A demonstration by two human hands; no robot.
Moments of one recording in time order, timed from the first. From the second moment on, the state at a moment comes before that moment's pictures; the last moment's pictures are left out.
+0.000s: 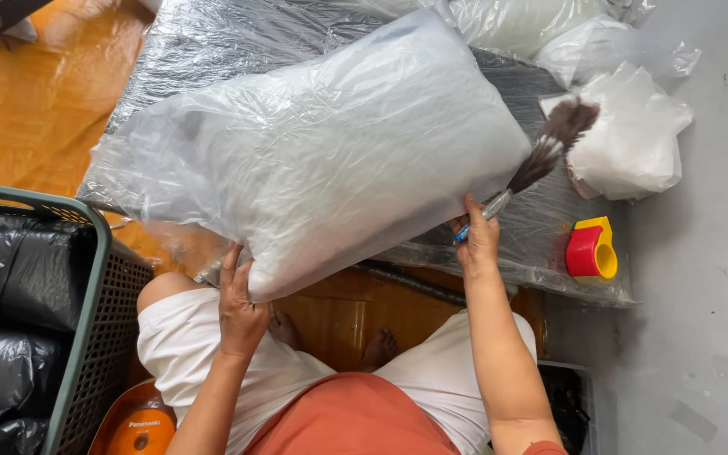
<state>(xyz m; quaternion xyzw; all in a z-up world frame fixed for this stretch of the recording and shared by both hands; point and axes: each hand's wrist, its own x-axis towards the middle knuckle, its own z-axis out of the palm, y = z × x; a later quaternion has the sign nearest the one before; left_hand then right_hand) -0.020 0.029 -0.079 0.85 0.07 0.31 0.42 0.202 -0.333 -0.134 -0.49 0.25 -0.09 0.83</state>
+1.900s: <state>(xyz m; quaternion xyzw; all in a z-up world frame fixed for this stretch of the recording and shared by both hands) 0.070 0.125 0.026 0.88 0.11 0.37 0.26 0.169 -0.368 -0.029 -0.83 0.06 -0.03 0.56</state>
